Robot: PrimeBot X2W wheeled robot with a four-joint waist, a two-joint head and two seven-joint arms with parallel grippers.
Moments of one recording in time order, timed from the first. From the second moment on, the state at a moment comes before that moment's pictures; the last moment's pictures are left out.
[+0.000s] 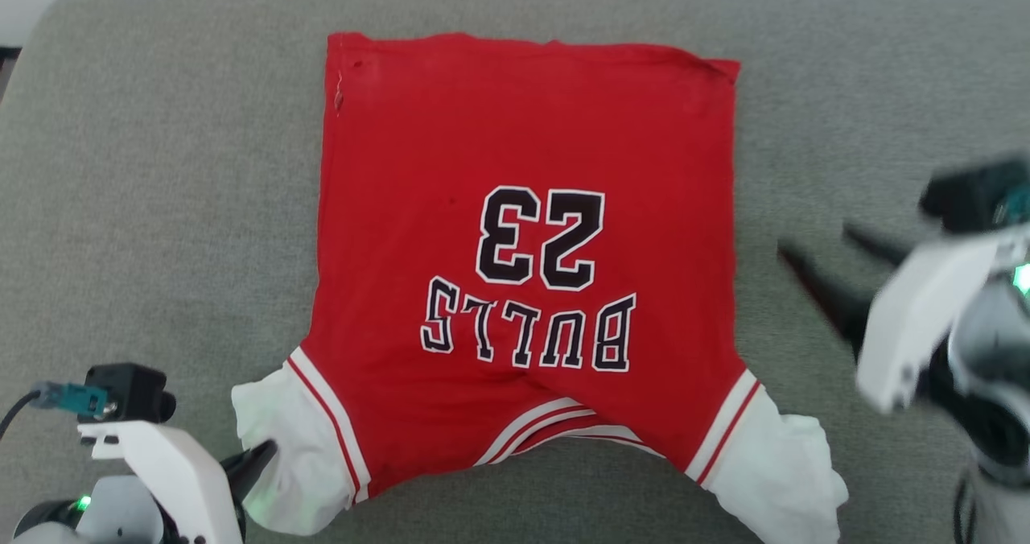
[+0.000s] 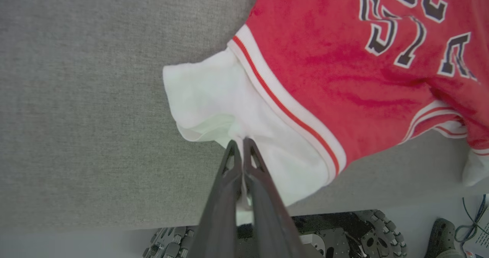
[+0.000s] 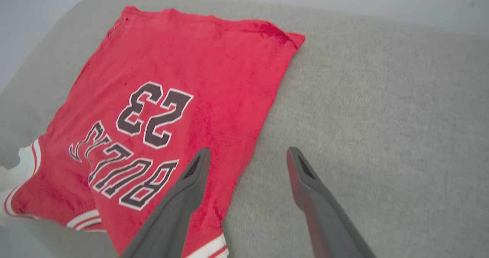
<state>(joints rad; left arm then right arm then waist) -0.11 0.98 -0.63 -0.27 -1.31 0.40 0.32 -0.23 -0.21 -0.01 -0.36 0.46 0.13 1.00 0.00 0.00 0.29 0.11</state>
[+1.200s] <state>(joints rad) -0.35 0.80 -0.71 -0.14 -1.23 0.27 0.38 -1.10 -0.25 0.04 0.85 0.21 0.13 0.93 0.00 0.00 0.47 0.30</state>
